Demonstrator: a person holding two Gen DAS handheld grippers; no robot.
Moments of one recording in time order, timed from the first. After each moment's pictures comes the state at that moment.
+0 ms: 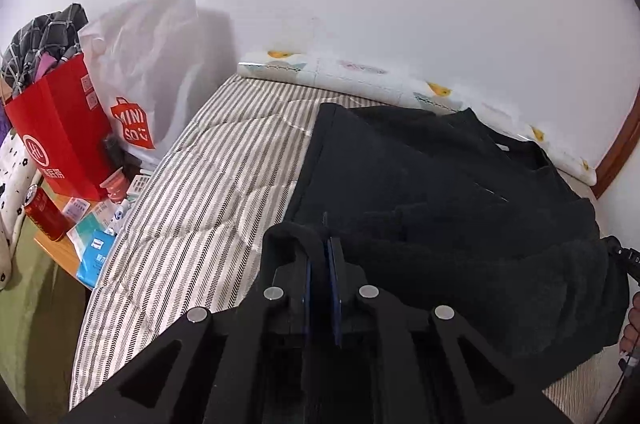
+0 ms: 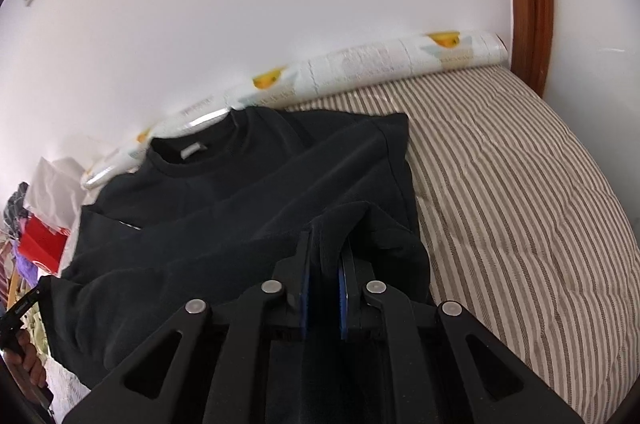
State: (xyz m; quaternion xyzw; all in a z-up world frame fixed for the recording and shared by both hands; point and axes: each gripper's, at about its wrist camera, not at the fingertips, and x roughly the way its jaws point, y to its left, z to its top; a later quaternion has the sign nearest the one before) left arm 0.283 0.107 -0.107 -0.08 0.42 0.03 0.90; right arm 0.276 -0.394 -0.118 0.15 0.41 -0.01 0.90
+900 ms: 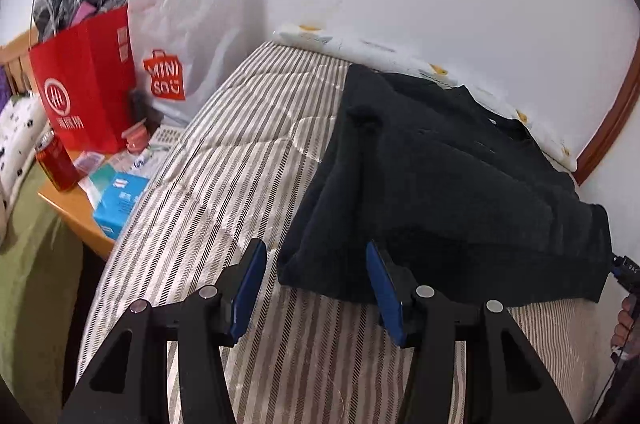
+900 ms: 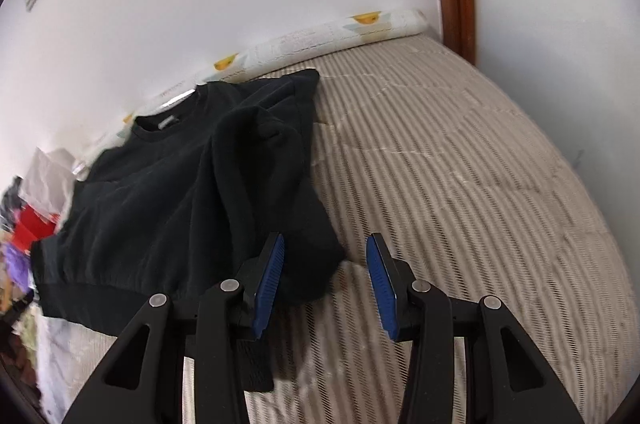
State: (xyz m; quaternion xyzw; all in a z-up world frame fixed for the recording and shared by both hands) left arm 0.203 0.149 -0.123 -0.12 0.43 0.02 0.89; right arm 0.180 -0.443 -0.131 0.17 0.40 -0.03 0.90
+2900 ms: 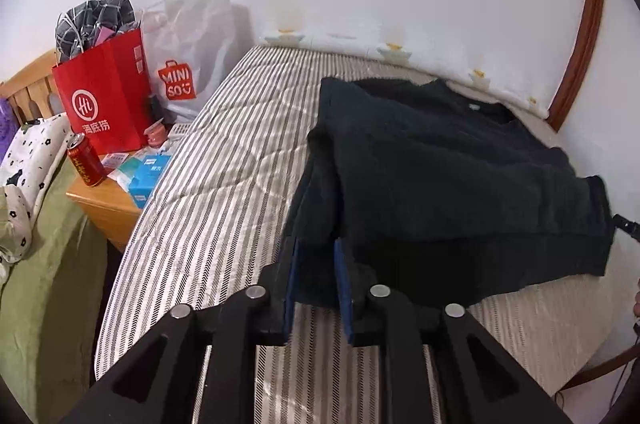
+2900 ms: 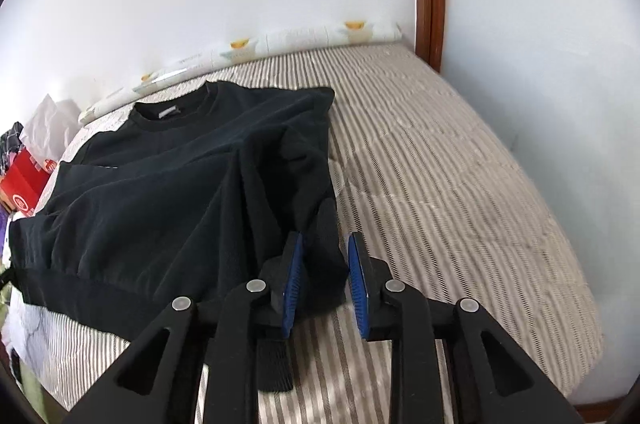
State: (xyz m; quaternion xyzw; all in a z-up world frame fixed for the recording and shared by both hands) left arm 0.075 0.118 -0.088 -0.06 0.42 -0.01 0.91; right arm 0.057 -0.406 -0.102 0.09 0.39 -0.07 0.92
